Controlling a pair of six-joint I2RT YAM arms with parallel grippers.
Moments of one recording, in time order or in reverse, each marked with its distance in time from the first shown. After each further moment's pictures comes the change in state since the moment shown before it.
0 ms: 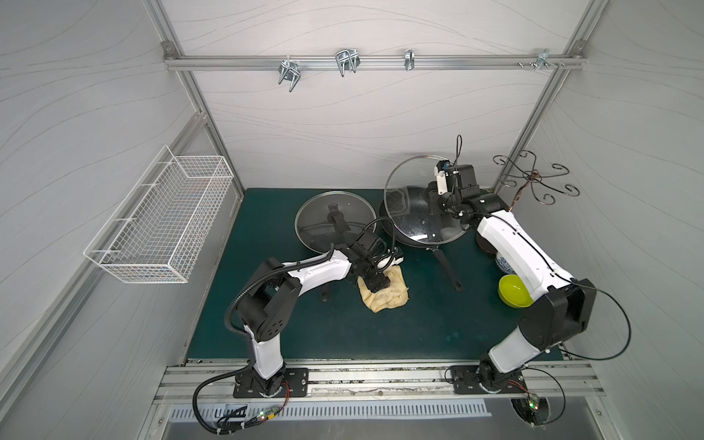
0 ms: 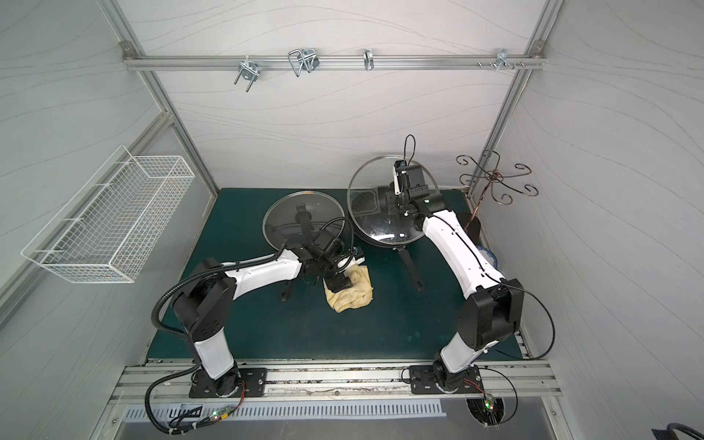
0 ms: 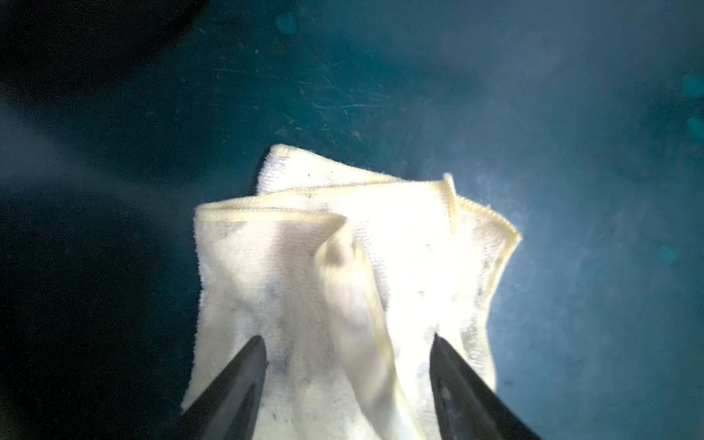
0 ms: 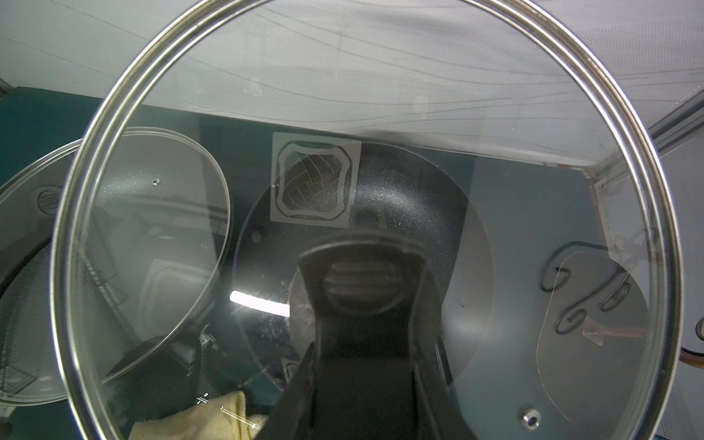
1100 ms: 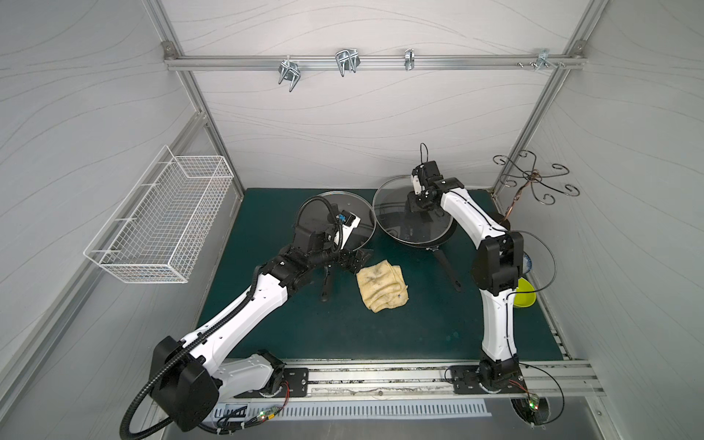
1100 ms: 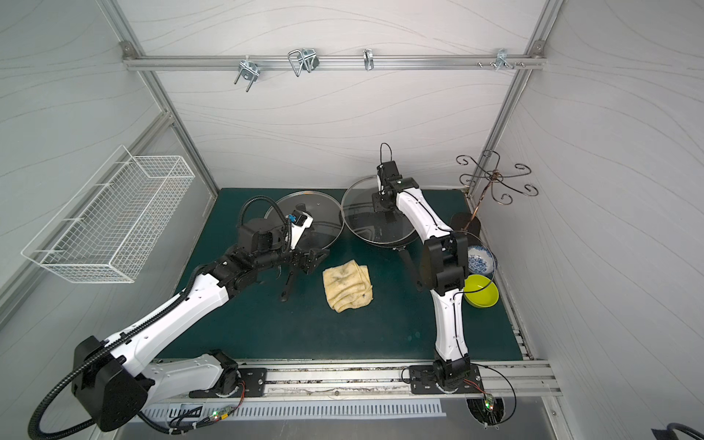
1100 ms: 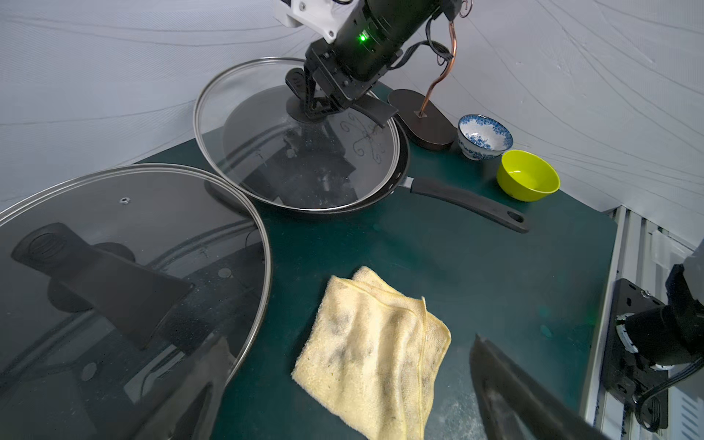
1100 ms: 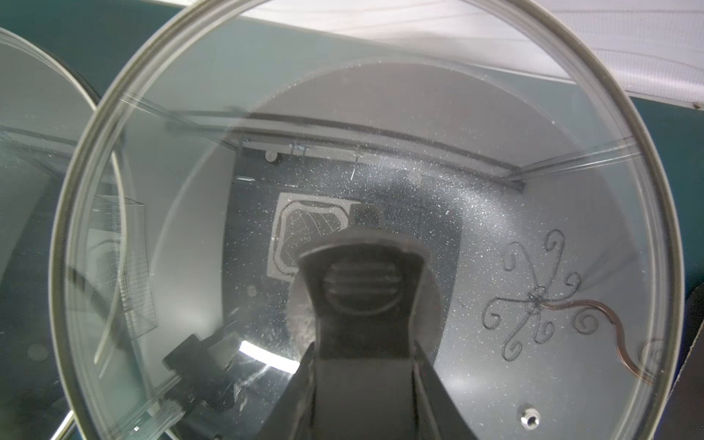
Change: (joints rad) left arm 0.206 -0.609 -0.242 0.202 0.039 -0.332; right arm -0.018 0.565 0.456 -0.196 -0.078 -0.020
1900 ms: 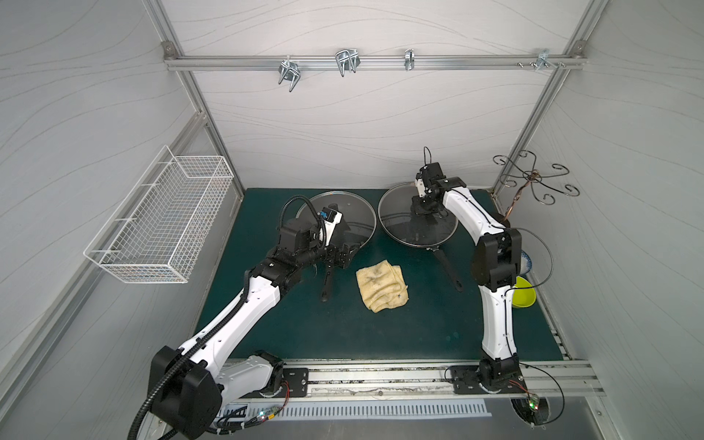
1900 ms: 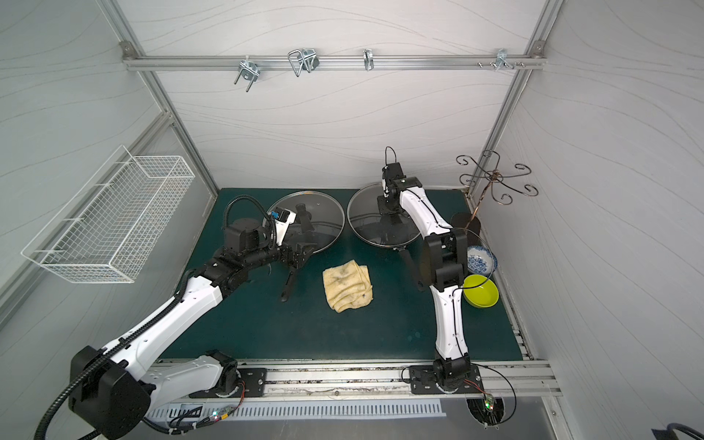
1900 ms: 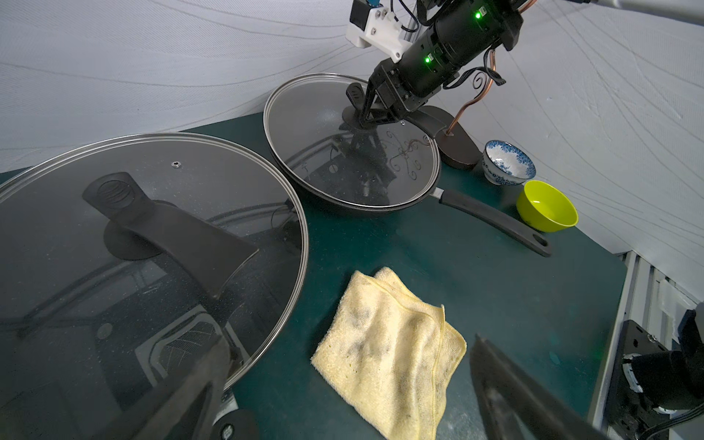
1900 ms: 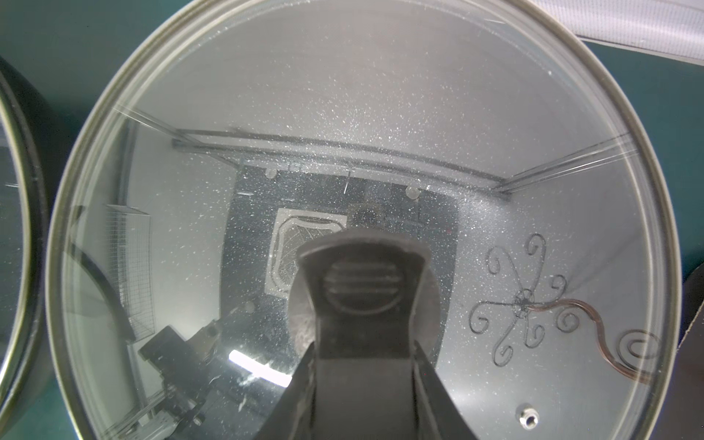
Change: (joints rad) left arm 0.131 -0.028 -0.060 0.039 0.065 -0.077; right arm -0.035 0.045 0.037 -0.069 -0.029 -0.027
